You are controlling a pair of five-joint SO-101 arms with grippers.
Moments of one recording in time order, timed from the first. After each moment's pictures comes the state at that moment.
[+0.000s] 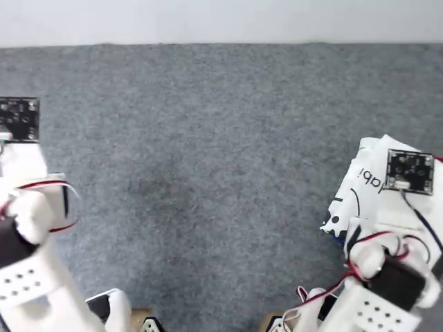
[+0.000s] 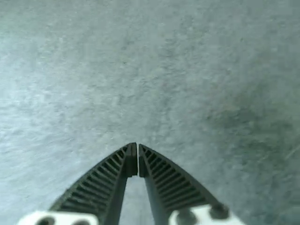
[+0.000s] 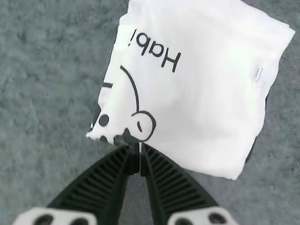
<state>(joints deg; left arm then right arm) -24.9 -48.0 18.2 92.6 -7.8 27.3 -68.7 42.4 87.5 16.0</state>
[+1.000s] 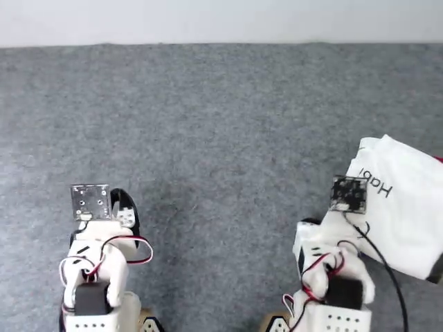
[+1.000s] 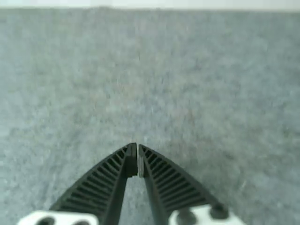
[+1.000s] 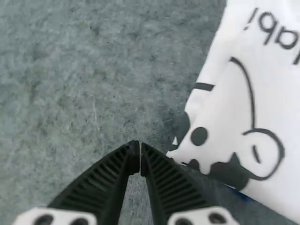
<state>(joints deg) -6.2 -103.3 92.3 56.1 8.6 4.0 -96.1 84.0 69.3 0.2</state>
